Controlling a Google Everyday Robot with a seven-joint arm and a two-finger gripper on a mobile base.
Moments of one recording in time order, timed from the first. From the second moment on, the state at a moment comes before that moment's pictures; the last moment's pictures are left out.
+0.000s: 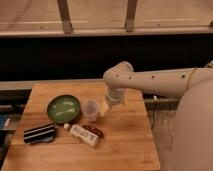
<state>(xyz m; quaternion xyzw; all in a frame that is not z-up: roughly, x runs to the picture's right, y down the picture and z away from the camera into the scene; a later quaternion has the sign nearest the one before) 0.028 0.120 0.772 -0.32 0.13 0.46 0.82</state>
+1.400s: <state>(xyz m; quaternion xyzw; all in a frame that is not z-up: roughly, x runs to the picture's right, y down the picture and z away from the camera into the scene) -0.014 0.205 0.800 -0.37 0.15 0.49 0.77</state>
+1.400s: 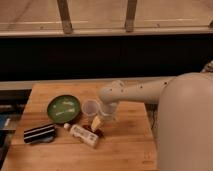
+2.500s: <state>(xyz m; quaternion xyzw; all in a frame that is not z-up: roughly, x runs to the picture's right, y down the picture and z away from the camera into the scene) -0.022 0.220 0.822 -0.37 0.16 0.49 0.78</state>
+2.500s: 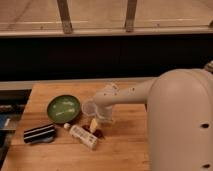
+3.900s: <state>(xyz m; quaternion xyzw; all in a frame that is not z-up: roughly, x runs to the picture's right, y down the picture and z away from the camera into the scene) -0.040 0.234 0.817 -0.39 0.16 0.46 0.78</state>
